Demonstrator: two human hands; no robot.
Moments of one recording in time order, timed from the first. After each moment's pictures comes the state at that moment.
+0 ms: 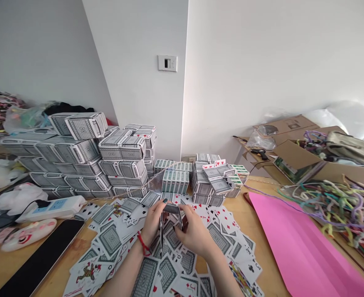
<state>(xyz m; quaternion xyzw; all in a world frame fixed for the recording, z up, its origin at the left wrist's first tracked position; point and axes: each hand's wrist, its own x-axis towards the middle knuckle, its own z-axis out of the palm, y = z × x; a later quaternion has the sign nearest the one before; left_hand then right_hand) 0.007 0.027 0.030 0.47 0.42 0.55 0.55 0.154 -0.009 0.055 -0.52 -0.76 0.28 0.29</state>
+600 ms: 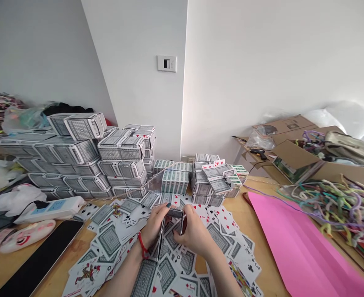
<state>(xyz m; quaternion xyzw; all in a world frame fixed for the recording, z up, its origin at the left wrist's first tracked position) 0.008 0.021 0.034 0.50 0.41 0.50 0.58 0.156 -0.005 0.043 -0.53 -0.74 0.25 0.33</state>
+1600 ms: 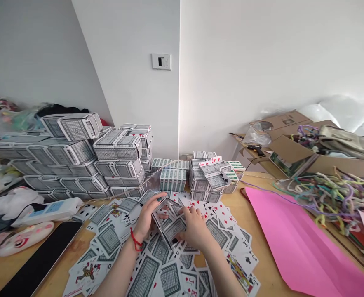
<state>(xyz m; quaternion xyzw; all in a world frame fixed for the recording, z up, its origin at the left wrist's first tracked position) -0.012 0.029 0.034 0.43 0.42 0.52 0.62 0.162 0.001 0.033 -0.64 -0.73 0.23 0.09</state>
